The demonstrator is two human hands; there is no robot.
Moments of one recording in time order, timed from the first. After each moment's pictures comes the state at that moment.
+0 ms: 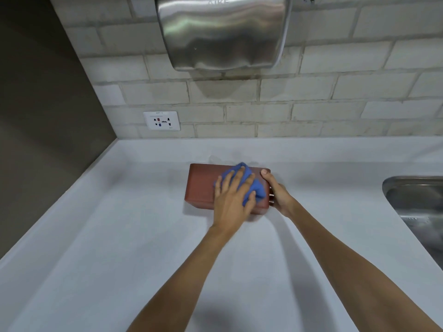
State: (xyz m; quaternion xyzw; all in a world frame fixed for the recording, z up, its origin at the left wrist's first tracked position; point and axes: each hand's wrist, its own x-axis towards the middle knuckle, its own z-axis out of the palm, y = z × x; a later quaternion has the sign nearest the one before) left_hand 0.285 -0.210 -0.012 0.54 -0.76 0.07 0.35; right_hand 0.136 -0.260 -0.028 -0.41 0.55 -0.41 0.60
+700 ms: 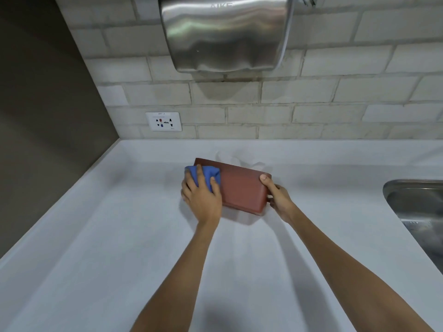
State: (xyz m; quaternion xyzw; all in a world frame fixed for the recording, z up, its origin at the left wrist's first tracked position) left_hand 0.318 -0.233 -0.022 0.74 -0.52 -0.03 0.42; right_hand 0.137 -0.254 -0.032 -0.40 0.55 -0.45 0.58
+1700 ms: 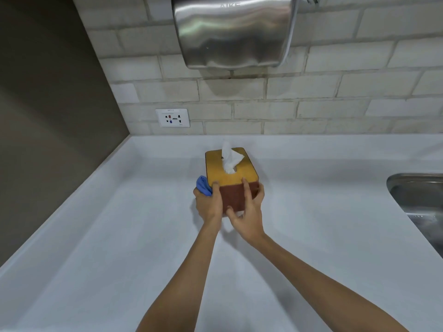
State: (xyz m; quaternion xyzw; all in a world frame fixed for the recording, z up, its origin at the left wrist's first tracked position) left_hand 0.321 -0.197 -0.017 0.70 -0.28 -0.36 0.54; right_hand 0.237 -0.171 -0.048 -0.63 0.53 -0.51 0.26
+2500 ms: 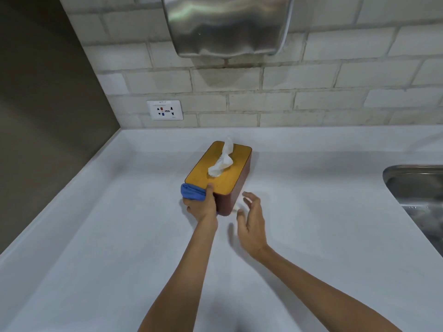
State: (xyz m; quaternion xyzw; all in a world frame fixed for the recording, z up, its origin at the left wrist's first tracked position) left_hand 0.326 -0.203 -0.037 0.67 -0.15 -0.43 0.59; right_hand 0.226 -0.151 -0.080 -0.59 0.52 -0.54 0.30
